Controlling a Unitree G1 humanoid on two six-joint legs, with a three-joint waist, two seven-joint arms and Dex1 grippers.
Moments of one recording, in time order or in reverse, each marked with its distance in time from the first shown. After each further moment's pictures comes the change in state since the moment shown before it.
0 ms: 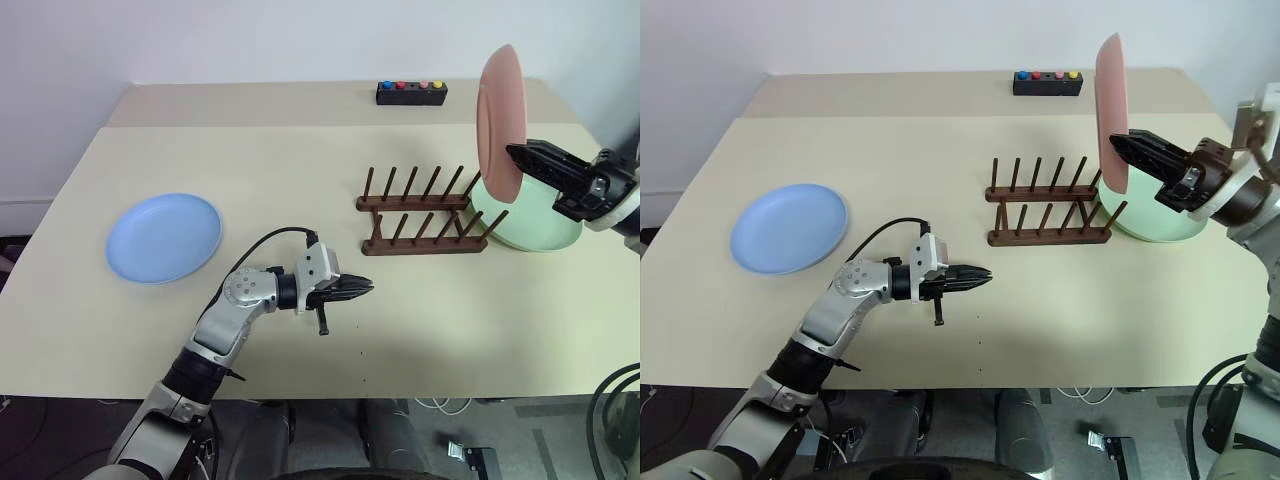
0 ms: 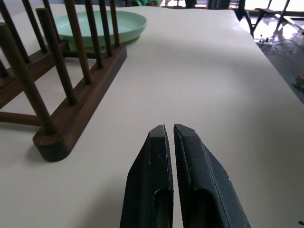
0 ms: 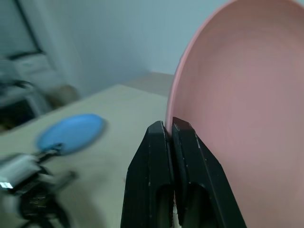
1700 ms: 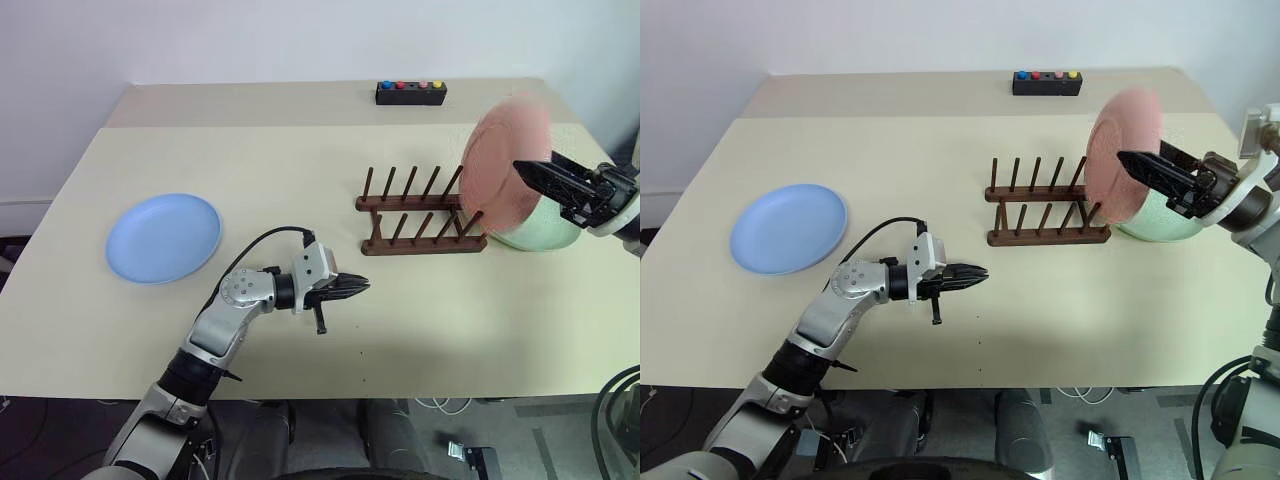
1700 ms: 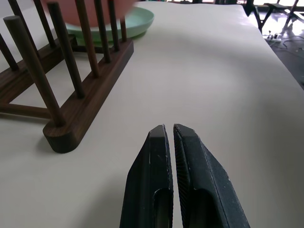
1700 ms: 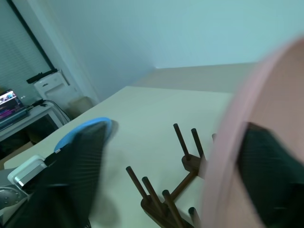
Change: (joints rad) left arm 0.008 0.012 0.000 -0.019 0.000 0.019 0.024; right arm -0.024 -0.035 0.050 0.260 -0.045 -0.030 0.103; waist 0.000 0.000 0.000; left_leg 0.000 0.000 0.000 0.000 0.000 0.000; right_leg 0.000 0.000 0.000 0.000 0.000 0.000
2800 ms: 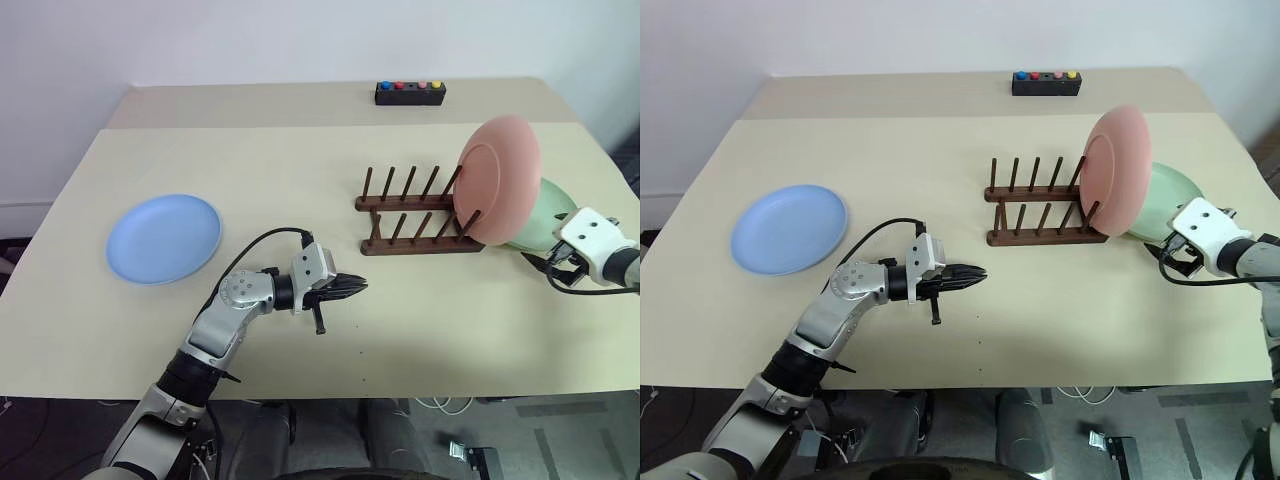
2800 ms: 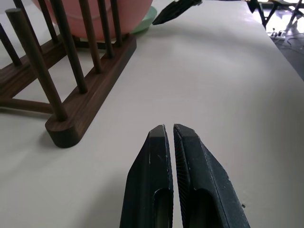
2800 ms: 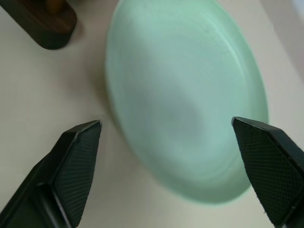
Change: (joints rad) left arm 0.007 0.008 0.000 0.003 0.002 -0.002 0.015; right arm 0.159 -0.123 0.382 0.395 -0.937 -0.972 -0.345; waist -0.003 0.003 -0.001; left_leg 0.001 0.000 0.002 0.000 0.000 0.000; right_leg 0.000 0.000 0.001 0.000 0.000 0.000
